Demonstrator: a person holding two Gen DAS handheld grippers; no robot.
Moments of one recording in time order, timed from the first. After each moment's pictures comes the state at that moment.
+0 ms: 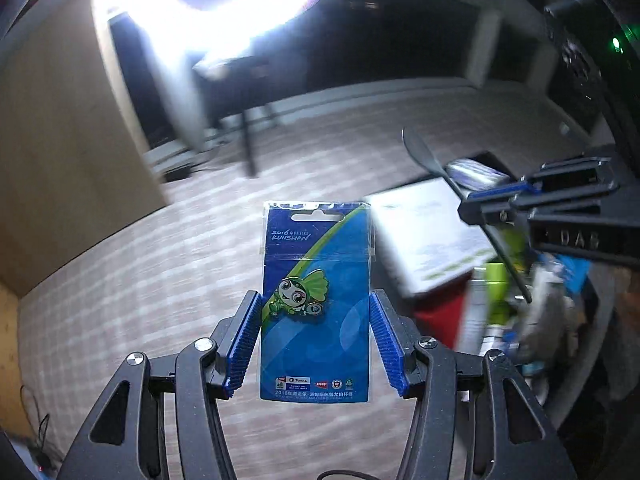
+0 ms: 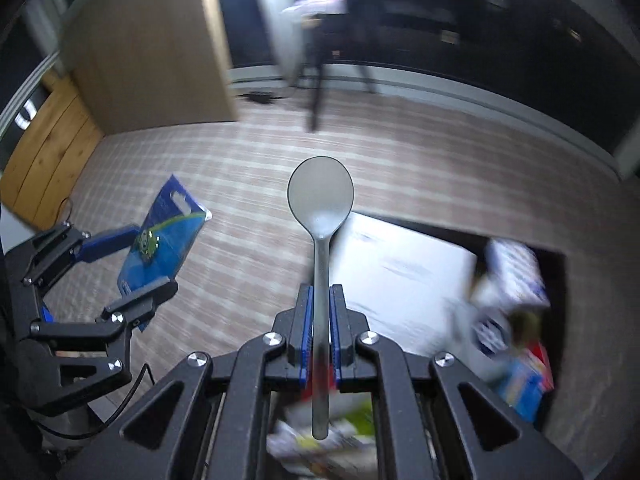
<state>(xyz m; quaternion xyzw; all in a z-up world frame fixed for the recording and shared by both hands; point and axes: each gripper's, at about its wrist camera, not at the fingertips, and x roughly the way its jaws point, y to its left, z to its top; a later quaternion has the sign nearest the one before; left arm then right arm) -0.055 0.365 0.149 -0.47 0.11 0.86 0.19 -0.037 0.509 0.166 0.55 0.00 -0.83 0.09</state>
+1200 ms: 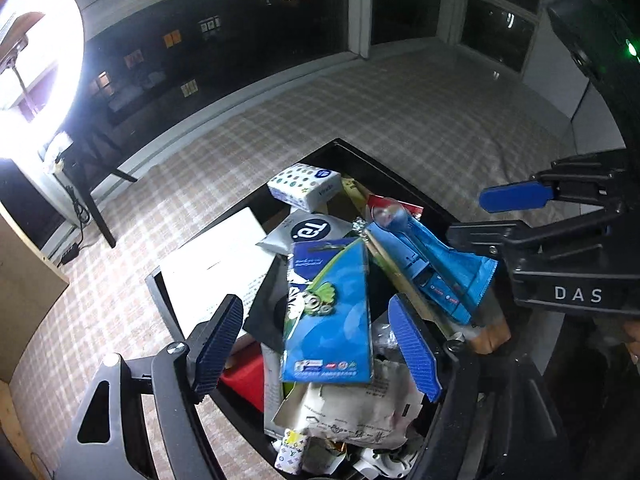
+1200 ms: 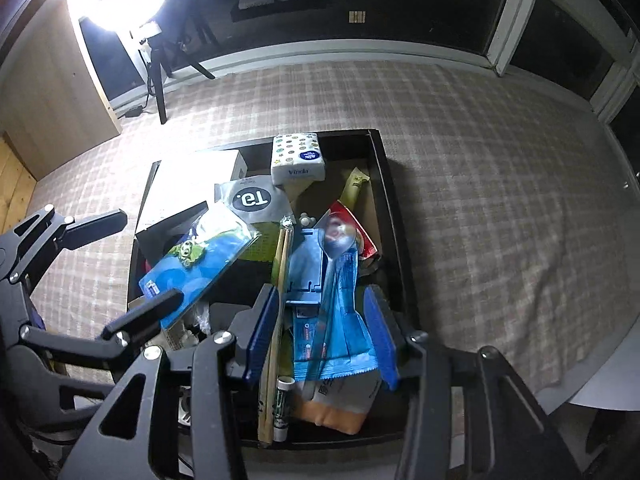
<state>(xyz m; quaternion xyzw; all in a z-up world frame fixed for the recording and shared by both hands) -0.001 0.543 0.170 -0.46 0.18 0.82 0.28 0.054 0.661 0.173 0.55 -0.05 -0.83 -0.04</state>
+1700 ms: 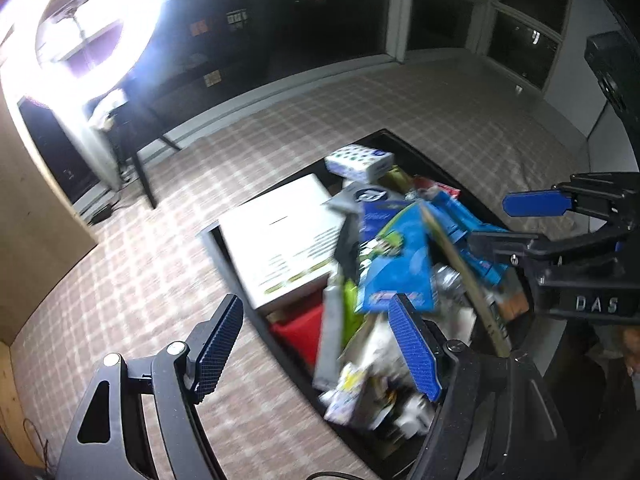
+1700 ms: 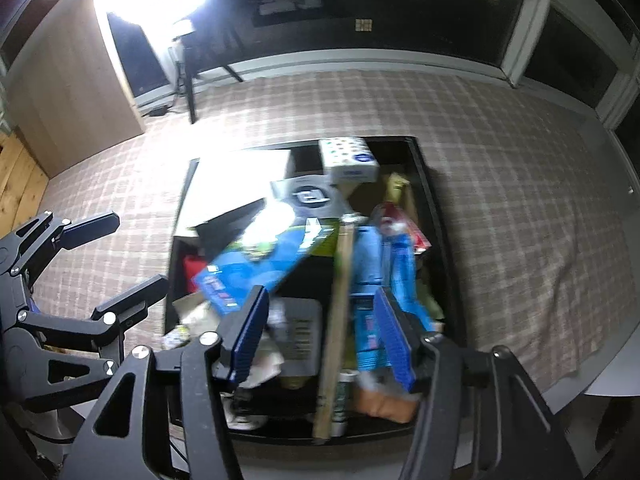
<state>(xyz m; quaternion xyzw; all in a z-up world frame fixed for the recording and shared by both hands) 0.012 0.465 0.177 -0.47 0.15 0.84 0.24 0.062 0.594 0.181 0.54 -0.04 -0.84 -0.02</state>
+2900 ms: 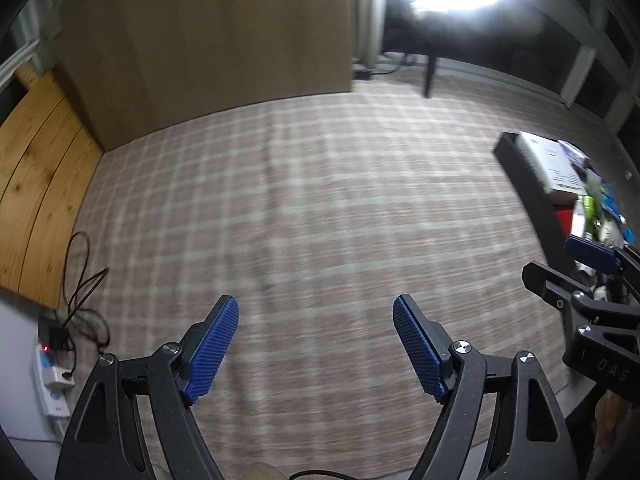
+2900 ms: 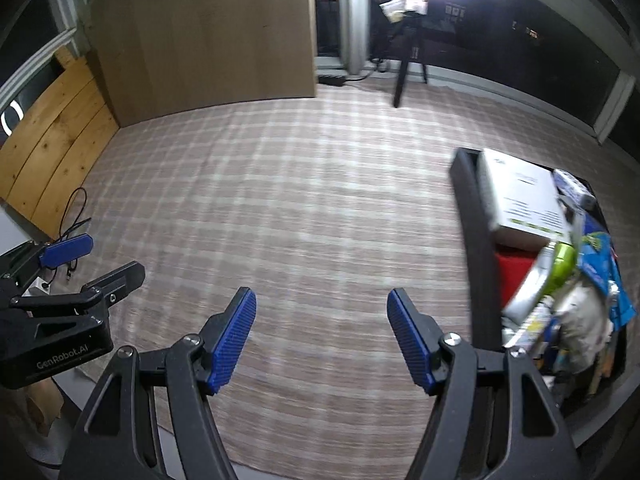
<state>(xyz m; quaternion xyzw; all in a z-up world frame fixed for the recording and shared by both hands) 0.065 0.112 0.130 -0.52 0.03 0.85 0.02 0.066 0.260 0.136 0.51 0.00 -0.86 0.05</state>
